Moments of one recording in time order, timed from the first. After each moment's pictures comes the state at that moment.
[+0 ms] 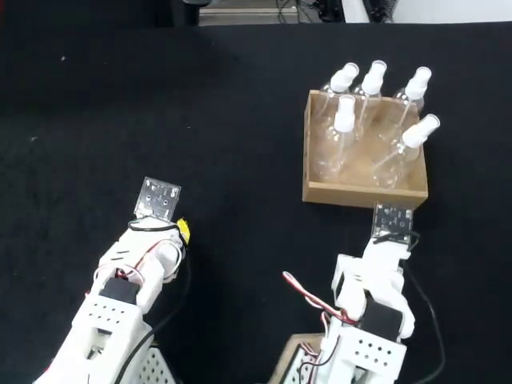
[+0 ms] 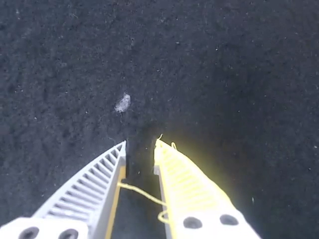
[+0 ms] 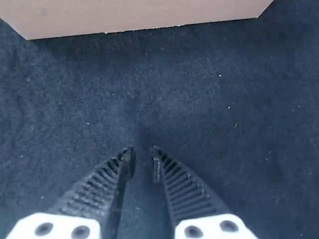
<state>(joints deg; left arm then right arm) 8.0 -64.7 95.8 18.3 -5.4 21.2 -103.1 96.9 73.0 6.8</state>
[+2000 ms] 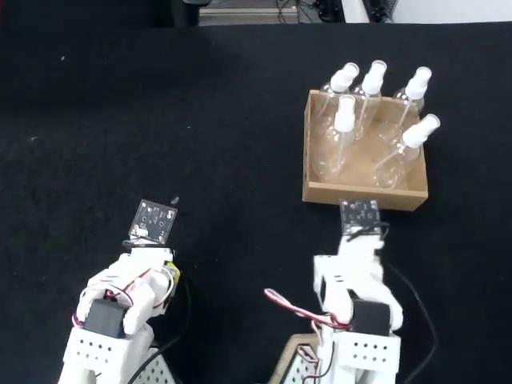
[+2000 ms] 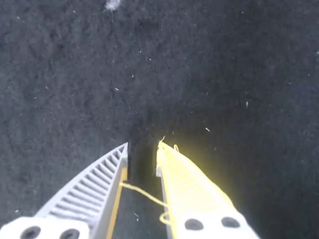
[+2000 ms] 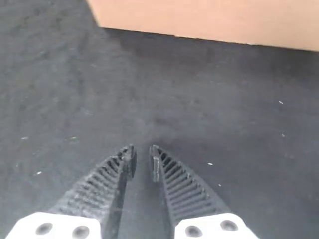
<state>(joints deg) 8.1 -103.3 96.9 71.7 -5.1 6.6 -103.1 96.9 73.0 6.8</state>
